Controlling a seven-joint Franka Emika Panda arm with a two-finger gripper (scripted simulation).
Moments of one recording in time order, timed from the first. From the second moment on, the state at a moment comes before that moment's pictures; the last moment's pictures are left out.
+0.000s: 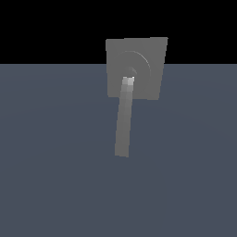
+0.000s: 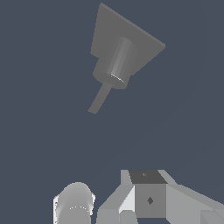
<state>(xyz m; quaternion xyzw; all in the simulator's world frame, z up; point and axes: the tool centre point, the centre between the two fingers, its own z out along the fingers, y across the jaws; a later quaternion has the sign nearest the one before) -0.242 0.002 0.528 0.99 0.07 0.06 0.14</state>
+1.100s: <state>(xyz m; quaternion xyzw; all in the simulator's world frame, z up) -0.222 0.083 0.605 0.70 0.37 0.00 0.61</state>
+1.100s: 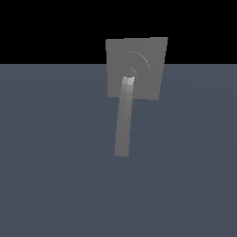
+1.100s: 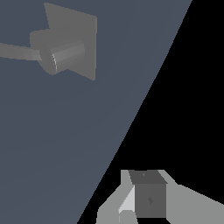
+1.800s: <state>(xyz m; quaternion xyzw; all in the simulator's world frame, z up) -0.193 0.188 0.587 0.35 0.47 -0.23 0.78</state>
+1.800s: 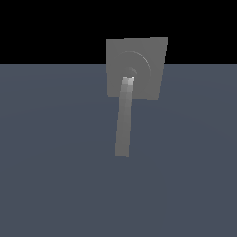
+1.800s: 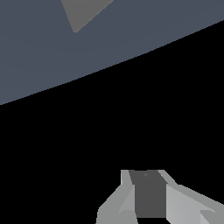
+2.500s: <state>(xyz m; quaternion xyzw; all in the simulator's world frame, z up) -0.142 0.263 0.467 -0.05 0.45 -0.52 0.72</state>
